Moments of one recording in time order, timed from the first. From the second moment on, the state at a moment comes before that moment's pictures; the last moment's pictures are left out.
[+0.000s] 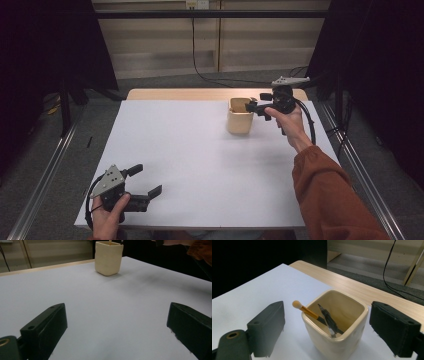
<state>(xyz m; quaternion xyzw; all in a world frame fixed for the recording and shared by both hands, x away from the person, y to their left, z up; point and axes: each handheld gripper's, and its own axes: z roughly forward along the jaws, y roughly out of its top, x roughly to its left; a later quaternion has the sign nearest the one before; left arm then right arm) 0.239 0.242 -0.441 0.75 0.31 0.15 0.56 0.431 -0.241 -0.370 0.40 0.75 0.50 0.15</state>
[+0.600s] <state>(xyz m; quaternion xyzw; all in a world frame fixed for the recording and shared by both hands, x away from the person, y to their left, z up) 0.240 0.243 -0.441 0.75 0.31 0.16 0.56 0.419 -0.242 -0.371 0.40 0.74 0.51 0.17</state>
